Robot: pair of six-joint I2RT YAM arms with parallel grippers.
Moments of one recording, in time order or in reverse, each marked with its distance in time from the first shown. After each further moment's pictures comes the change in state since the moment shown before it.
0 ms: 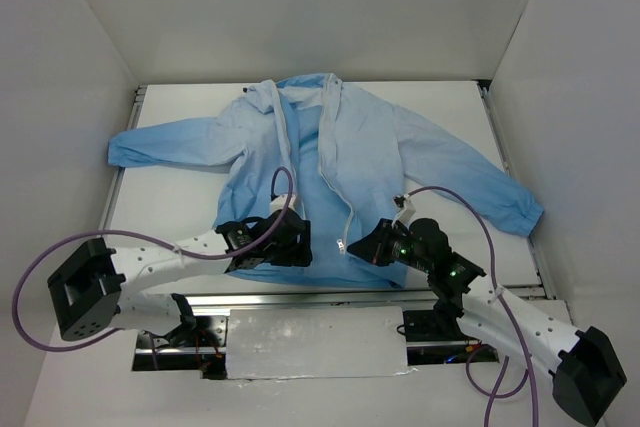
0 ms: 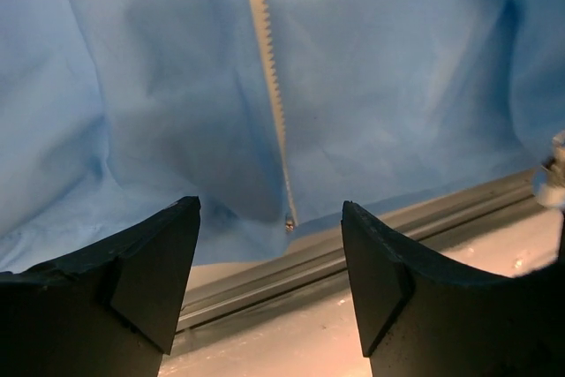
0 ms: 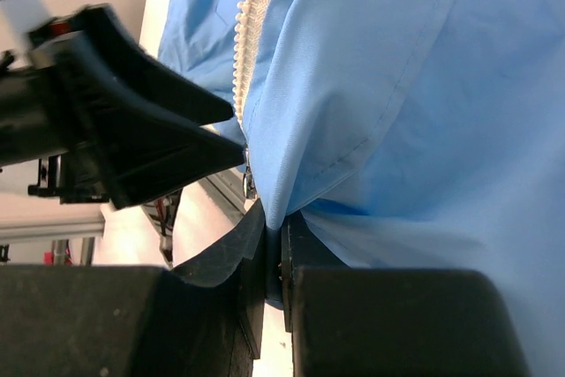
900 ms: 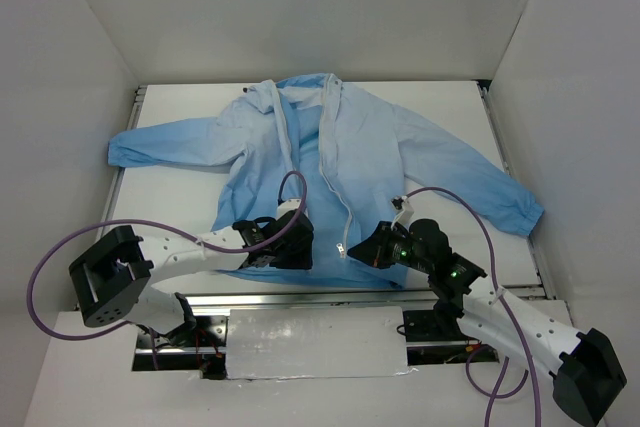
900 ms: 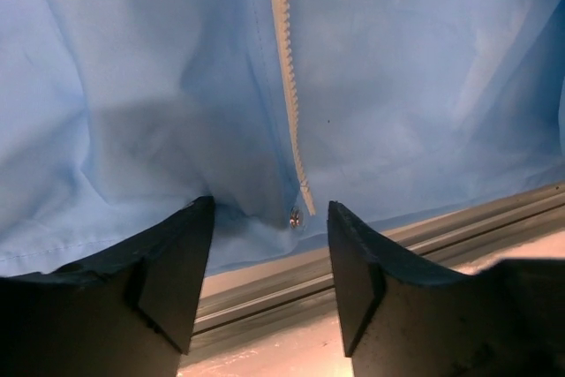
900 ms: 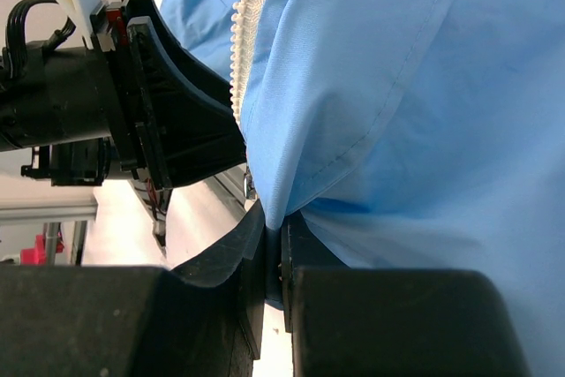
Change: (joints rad) left arm 0.000 0.143 0.017 0.023 0.034 -0.040; right arm 0.000 -0.014 0.000 -0.030 -0.038 -0.039
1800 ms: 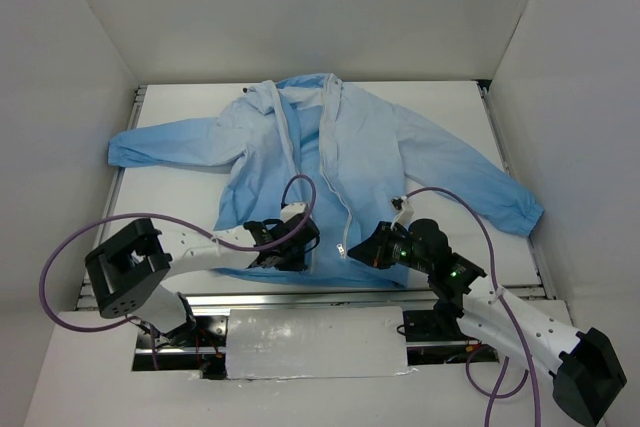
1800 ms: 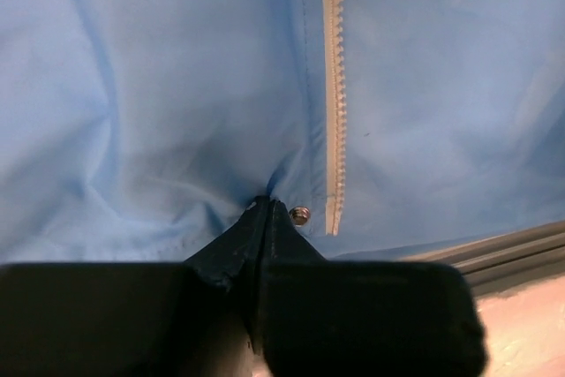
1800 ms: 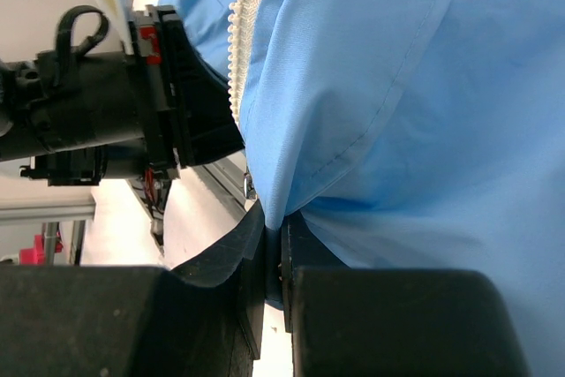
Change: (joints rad) left arm -0.008 0.095 0.013 0.023 -0.012 -0.024; right arm 0.000 0.005 0.000 -0.005 0.000 0.000
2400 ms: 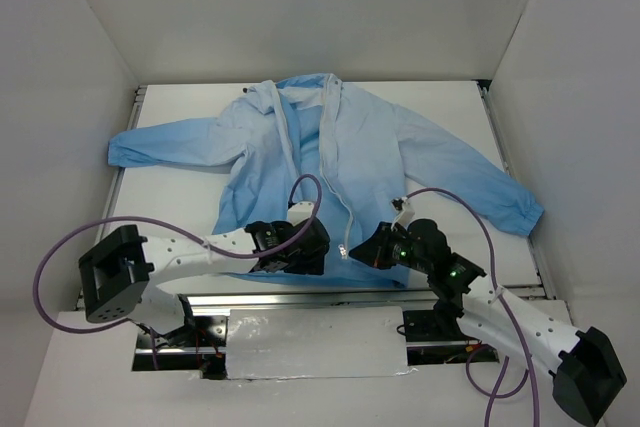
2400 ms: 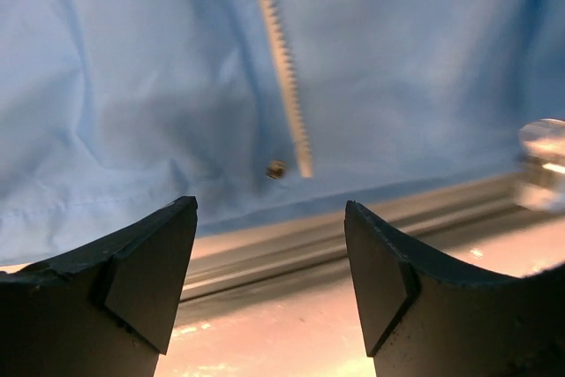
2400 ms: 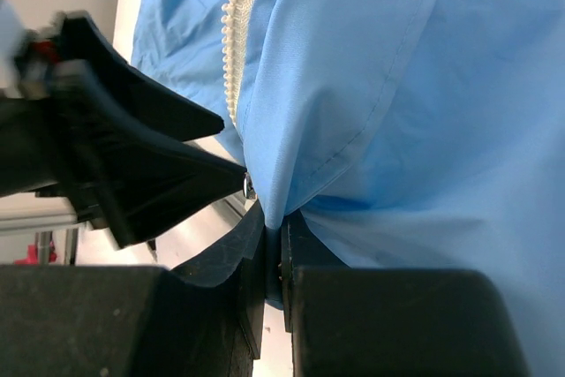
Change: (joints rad) left arm -0.110 -0.077 0.121 -0.180 -0.097 -0.042; right arm 0.000 0.013 0.000 -0.015 0.018 0.005
